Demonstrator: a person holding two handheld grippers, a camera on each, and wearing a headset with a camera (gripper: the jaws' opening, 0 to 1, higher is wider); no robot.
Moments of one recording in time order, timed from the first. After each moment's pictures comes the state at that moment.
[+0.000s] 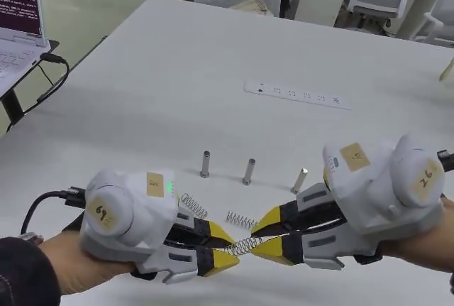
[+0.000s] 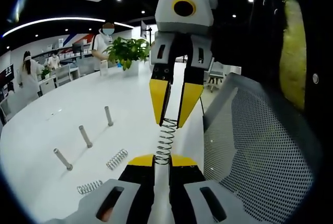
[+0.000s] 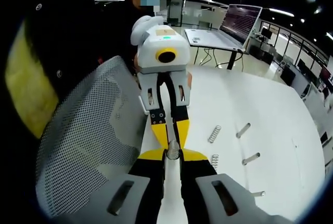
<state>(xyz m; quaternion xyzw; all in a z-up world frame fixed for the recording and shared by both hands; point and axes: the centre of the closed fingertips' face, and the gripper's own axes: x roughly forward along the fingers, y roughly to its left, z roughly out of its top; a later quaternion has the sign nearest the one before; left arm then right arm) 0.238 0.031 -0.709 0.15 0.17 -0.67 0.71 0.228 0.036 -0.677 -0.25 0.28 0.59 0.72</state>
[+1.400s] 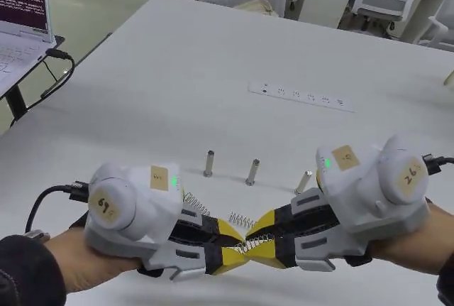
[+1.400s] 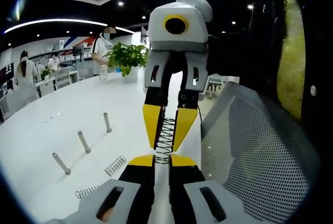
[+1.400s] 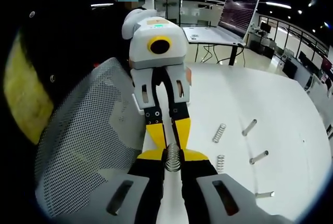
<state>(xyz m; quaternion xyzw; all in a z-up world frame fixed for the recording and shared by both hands) 0.236 0.026 -0.698 0.12 0.15 -0.68 0.71 0.232 0.045 -0.690 -0.22 0.30 0.59 0.71</state>
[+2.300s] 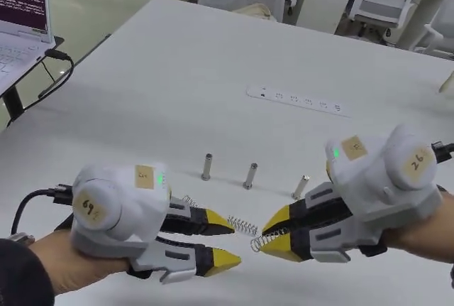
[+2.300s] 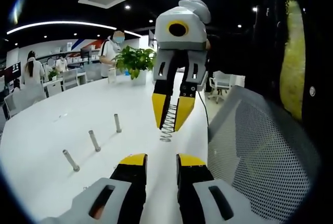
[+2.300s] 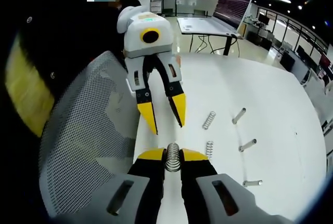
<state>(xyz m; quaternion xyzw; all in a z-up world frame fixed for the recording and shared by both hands) 0.250 0.043 -0.695 0.11 0.14 -0.65 0.74 0.243 0.015 -0.684 -0.26 0.33 0.56 0.71</state>
